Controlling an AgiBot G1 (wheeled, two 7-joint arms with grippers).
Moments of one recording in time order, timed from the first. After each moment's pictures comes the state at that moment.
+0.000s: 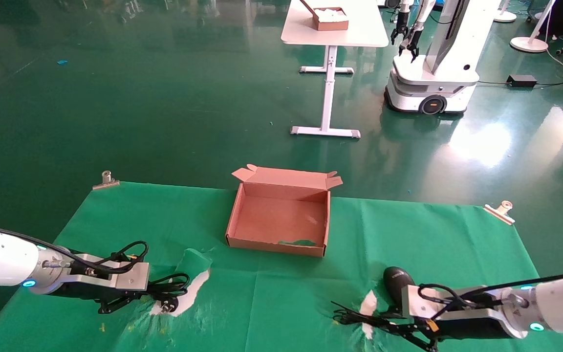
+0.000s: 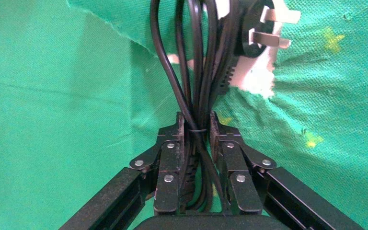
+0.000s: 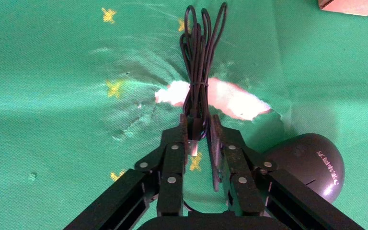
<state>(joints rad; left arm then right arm) -1.71 1.12 0.81 -0.09 1.83 1.07 0.56 1.54 -1.05 -0.65 0.10 -1.56 -1.28 -0.63</state>
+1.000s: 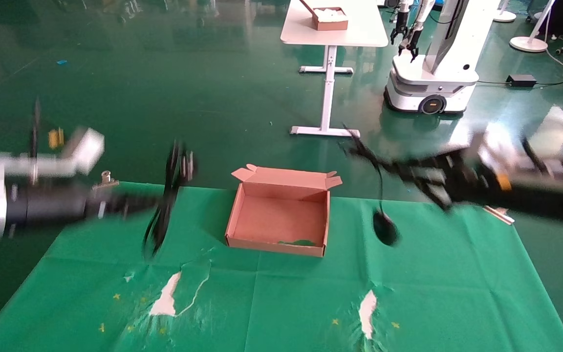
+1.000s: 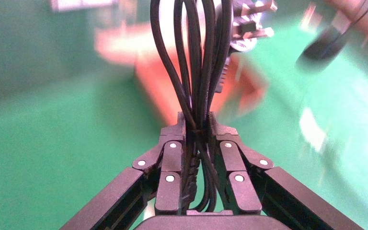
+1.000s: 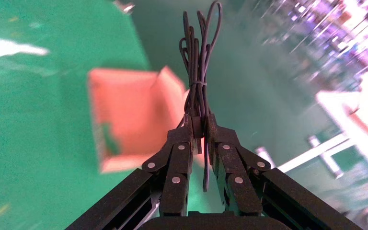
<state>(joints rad) -1.95 1.04 0.58 0.13 1.49 1.33 -0.06 1.68 -0.97 -0.46 0.22 -1.28 -1.35 -0.56</state>
